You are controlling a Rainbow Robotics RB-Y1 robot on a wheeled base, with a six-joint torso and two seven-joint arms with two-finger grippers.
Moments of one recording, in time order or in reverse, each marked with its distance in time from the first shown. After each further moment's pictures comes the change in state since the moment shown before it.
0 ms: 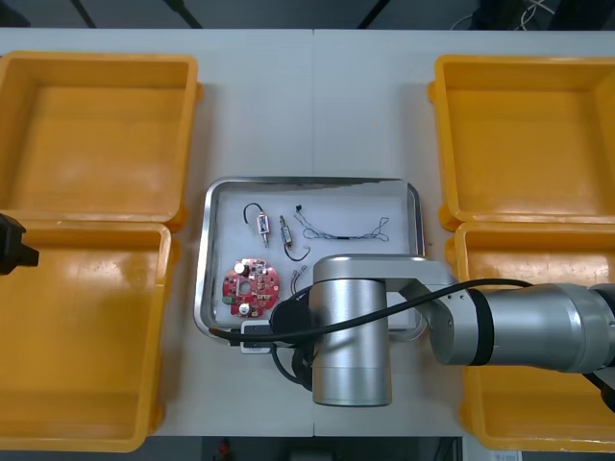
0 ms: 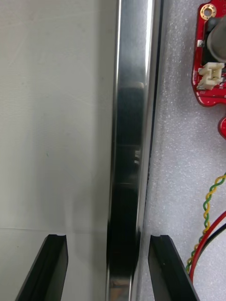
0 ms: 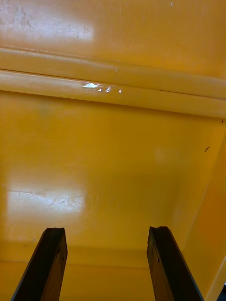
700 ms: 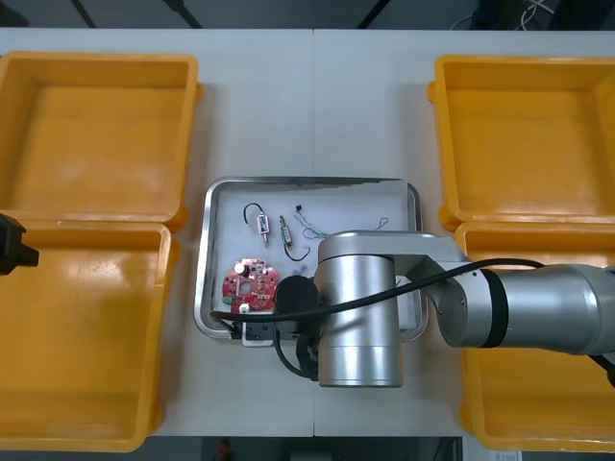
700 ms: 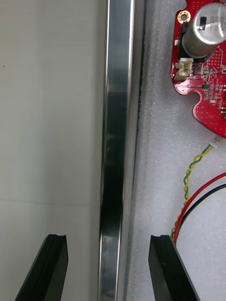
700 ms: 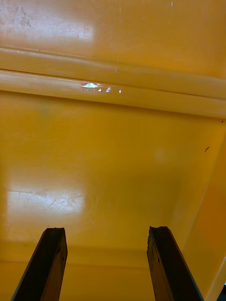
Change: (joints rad) right arm -0.048 -0.032 -0.031 -0.049 -0.094 0.041 0.001; left arm 0.000 0.000 0.000 0.000 0.000 0.000 0.000
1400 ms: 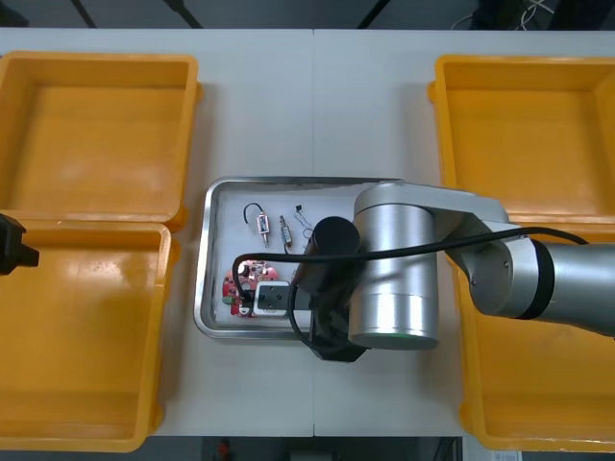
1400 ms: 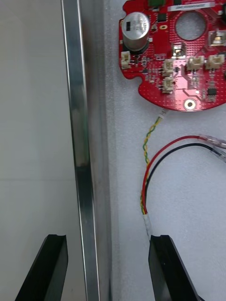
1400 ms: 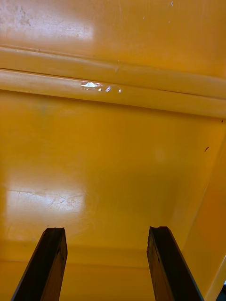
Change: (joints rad) right arm 0.001 -0.084 -0.125 -0.062 -0.136 0.006 0.001; left arm 0.000 0.000 0.000 0.000 0.002 0.000 0.001
